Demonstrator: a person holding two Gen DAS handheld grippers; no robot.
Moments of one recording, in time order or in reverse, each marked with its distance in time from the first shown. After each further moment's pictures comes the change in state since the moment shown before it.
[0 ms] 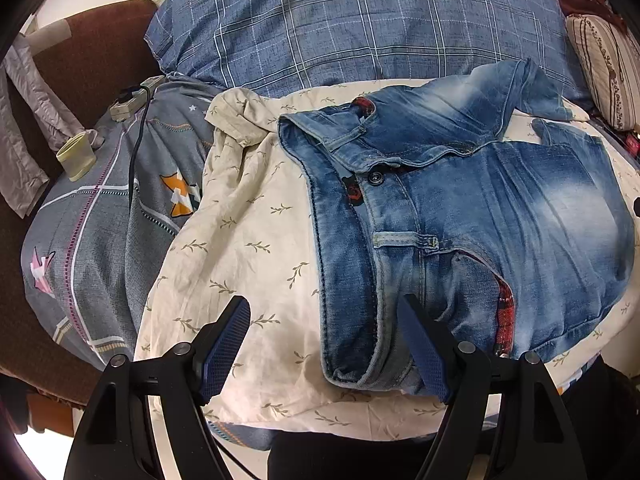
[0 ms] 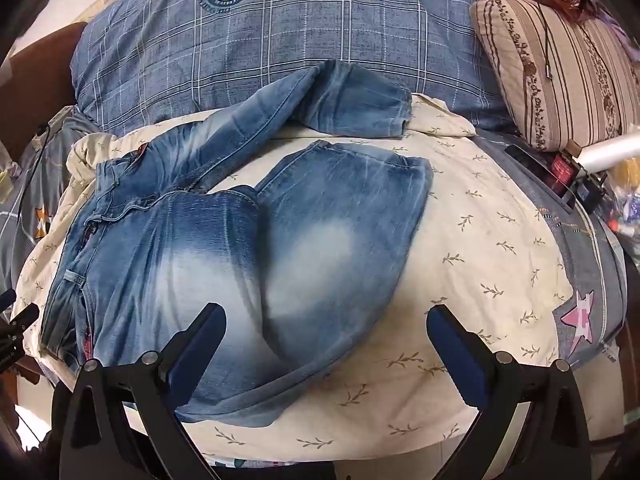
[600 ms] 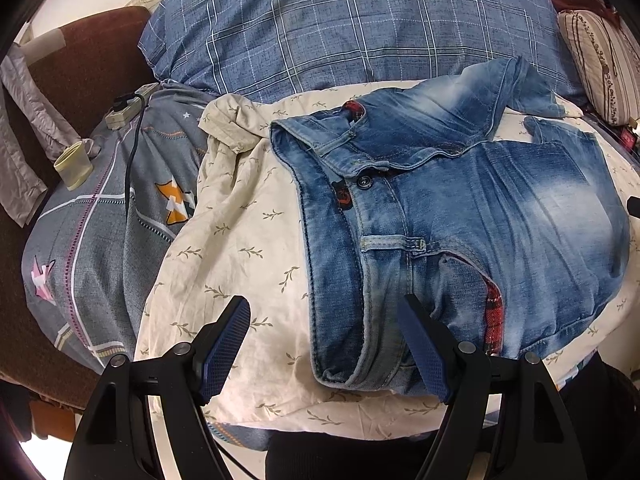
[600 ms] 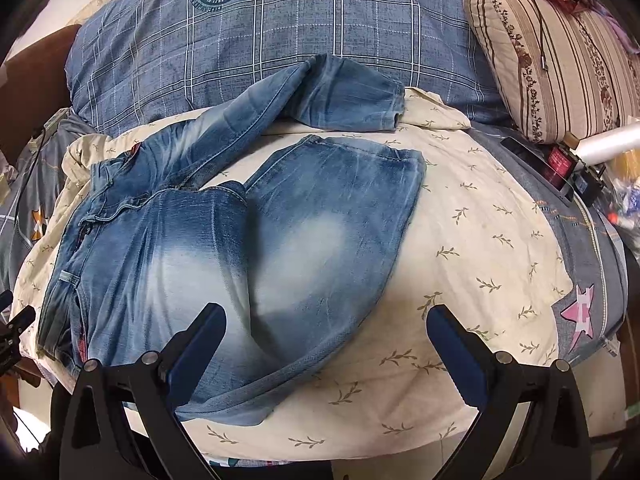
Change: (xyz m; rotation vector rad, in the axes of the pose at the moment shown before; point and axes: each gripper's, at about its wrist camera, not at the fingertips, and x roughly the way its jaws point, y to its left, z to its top) left arm -0.008 -0.005 0.002 0.020 -0.006 -0.005; right arm 0.003 -0.006 -0.002 0.013 0.012 -0.002
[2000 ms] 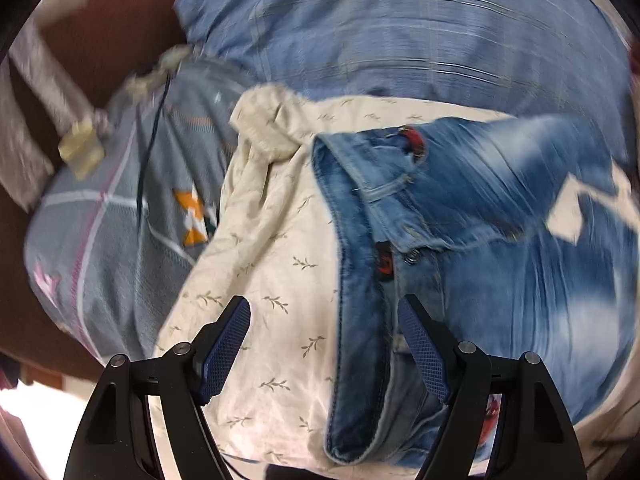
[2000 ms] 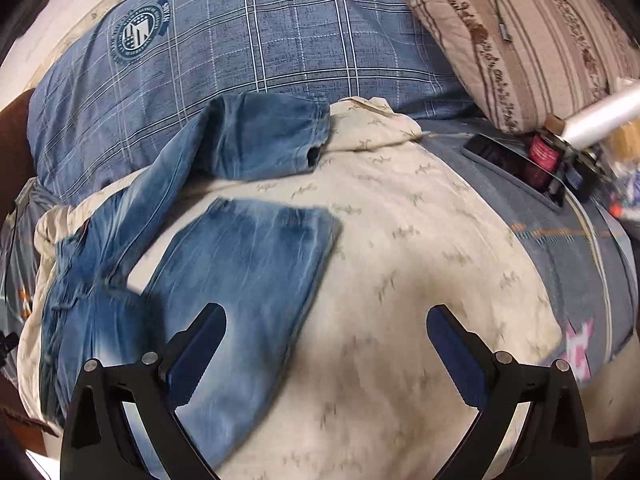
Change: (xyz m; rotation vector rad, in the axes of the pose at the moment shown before) left arm 0.043 0.037 0.097 -0.228 0.145 0.026; right arm 0.053 -0.093 0.072 0.140 -0.019 0.024
